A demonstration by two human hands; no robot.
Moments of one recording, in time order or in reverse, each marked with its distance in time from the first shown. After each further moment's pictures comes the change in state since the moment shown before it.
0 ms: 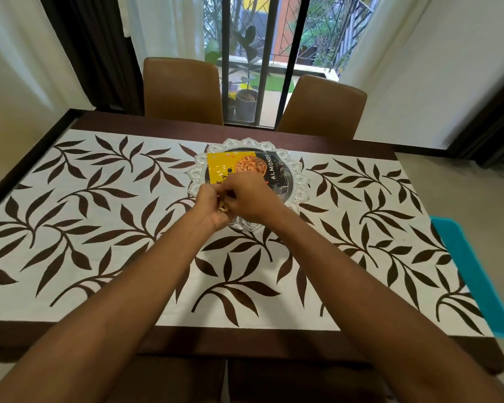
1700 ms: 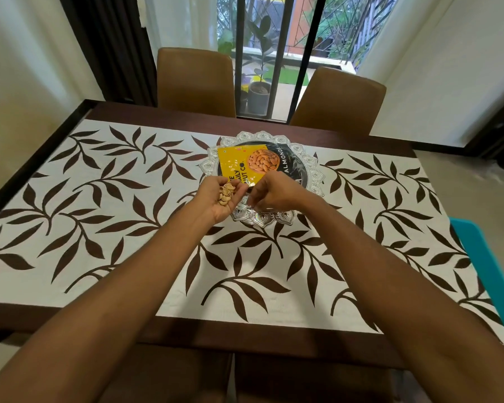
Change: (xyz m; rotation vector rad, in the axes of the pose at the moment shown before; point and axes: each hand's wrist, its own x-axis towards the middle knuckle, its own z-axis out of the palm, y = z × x) left_hand -0.003 0.018 -0.013 -0.056 0.070 0.019; right_hand 0.002 0.054 -0.004 0.216 -0.390 0.240
